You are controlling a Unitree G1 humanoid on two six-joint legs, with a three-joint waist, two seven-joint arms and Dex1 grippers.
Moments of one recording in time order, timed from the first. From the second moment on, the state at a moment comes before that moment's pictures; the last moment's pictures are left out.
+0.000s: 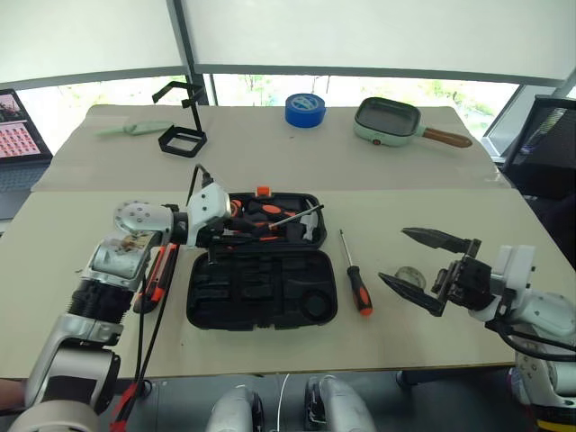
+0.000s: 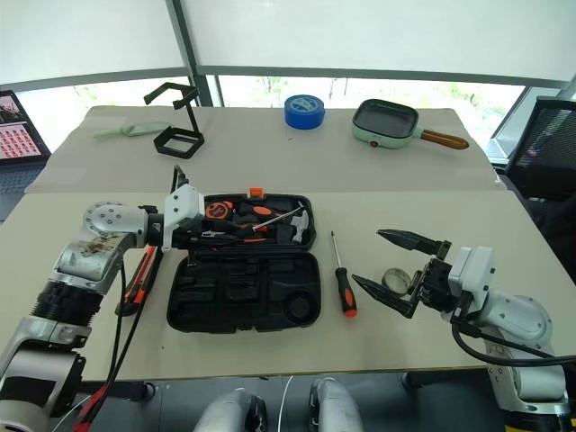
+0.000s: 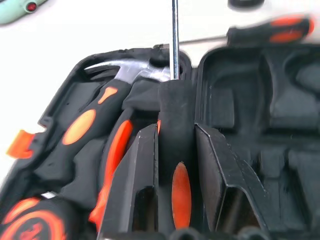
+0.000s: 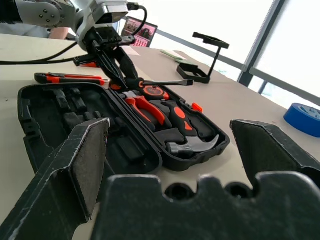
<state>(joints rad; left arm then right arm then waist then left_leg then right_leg) -0.66 0.68 -0.18 0.27 -0.25 0.18 -1.25 0.05 -0.64 -0.25 -0.31 0.57 -0.06 1.02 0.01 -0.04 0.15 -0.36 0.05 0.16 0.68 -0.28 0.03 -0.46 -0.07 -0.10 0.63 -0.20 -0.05</state>
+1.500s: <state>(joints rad) -0.67 0.71 -0.36 0.10 0.09 0.35 -1.25 0.12 -0.62 -0.26 -0.35 0.55 -0.10 0.99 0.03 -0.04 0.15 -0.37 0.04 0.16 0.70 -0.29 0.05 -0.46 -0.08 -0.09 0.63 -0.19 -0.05</state>
